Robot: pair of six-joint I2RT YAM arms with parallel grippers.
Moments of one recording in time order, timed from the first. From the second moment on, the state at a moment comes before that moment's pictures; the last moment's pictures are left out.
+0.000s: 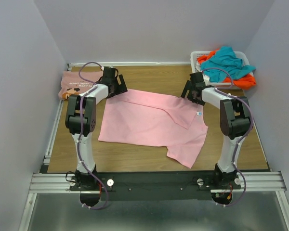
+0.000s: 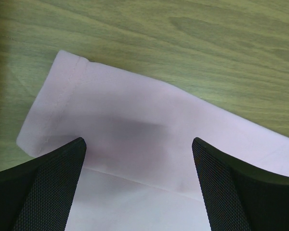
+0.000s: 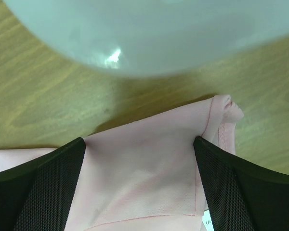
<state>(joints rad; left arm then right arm) -0.17 2.09 1.49 -0.22 -0.01 -0.45 0.22 2.00 1.33 -0.28 0.26 0.54</state>
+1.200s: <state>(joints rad) -0.22 1.22 0.60 -0.34 -0.07 -0.71 0.20 1.33 0.90 -0.28 0.20 0.58</state>
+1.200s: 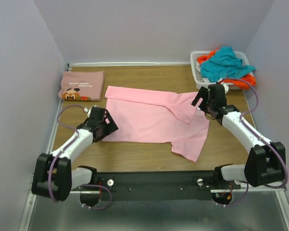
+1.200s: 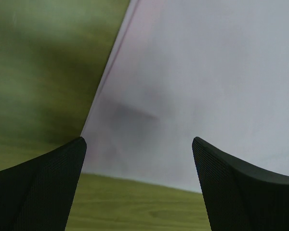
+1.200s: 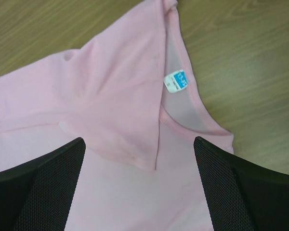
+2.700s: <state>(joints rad) -0.34 1.11 0.53 -0.54 -0.16 -1.03 0.20 1.22 0.78 -0.29 0.16 0.59</state>
